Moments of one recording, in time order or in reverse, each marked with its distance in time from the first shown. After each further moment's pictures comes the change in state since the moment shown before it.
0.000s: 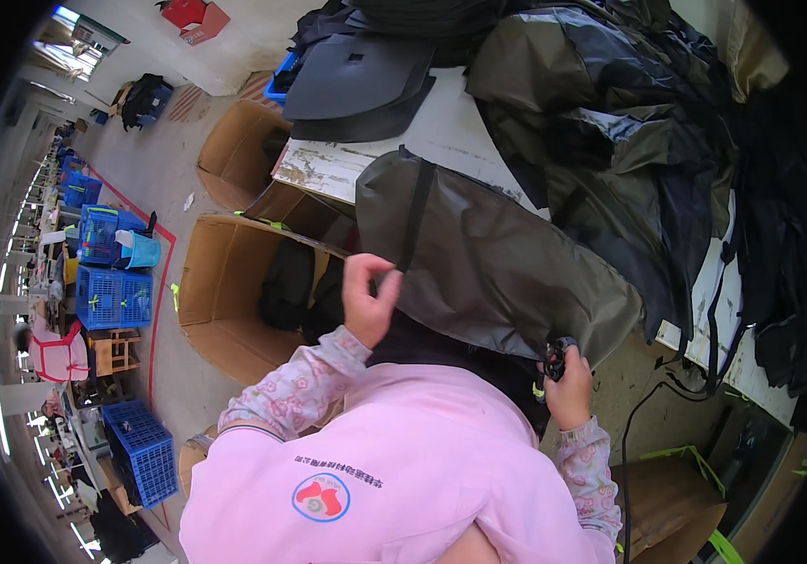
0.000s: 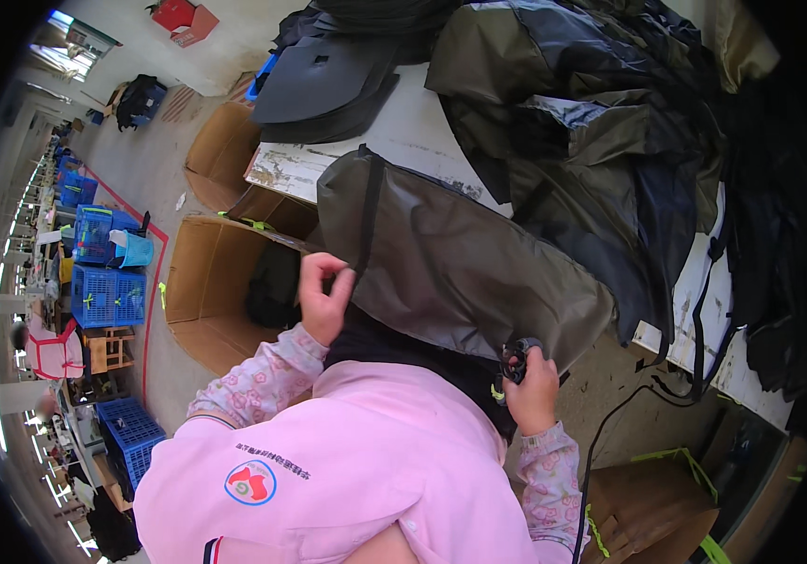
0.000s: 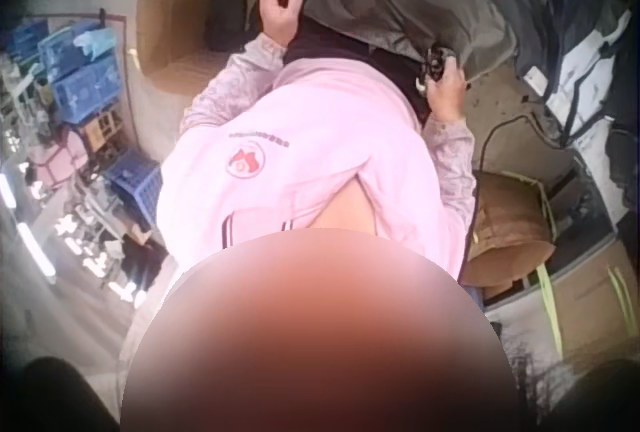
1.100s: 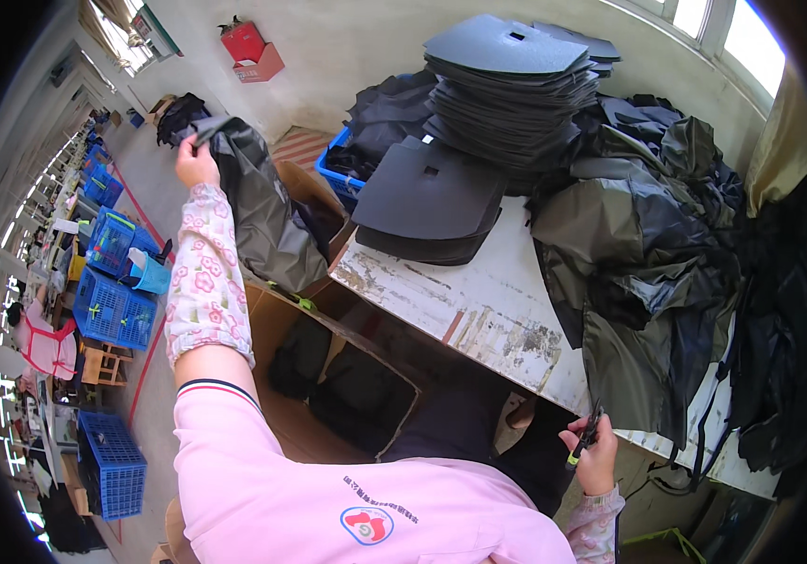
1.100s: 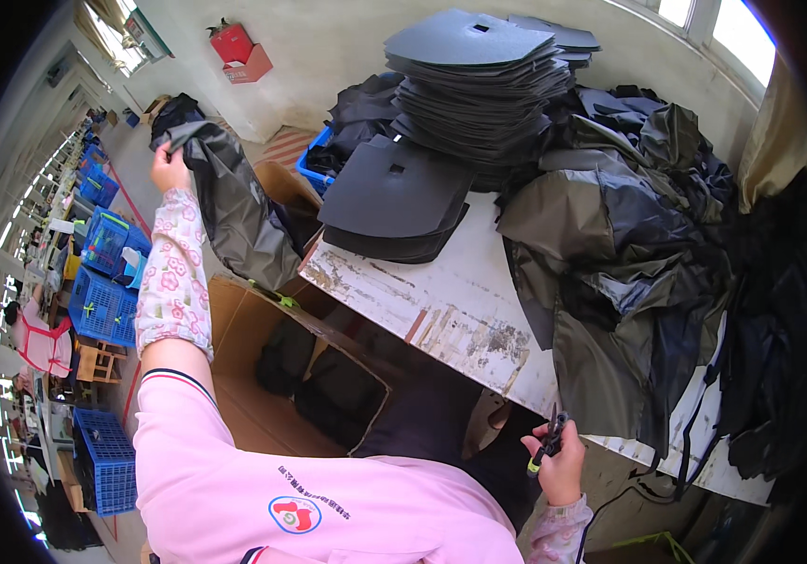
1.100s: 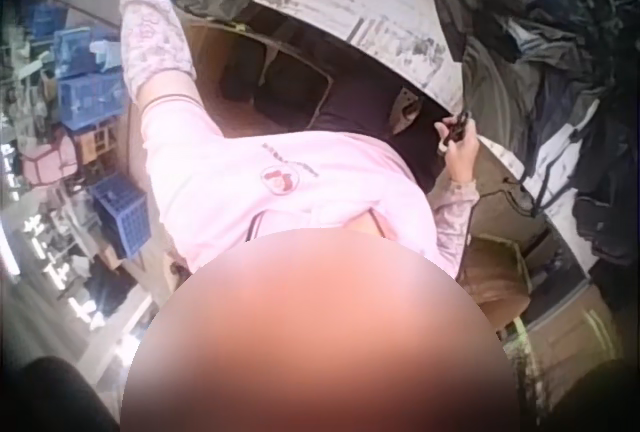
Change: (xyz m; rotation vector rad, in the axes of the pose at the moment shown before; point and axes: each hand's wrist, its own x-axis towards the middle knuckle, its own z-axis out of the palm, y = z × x) left_hand 0.447 -0.135 -0.331 0.285 0.848 0.250; right_hand 0.086 -0.093 -0.036 0.357 -0.005 0.115
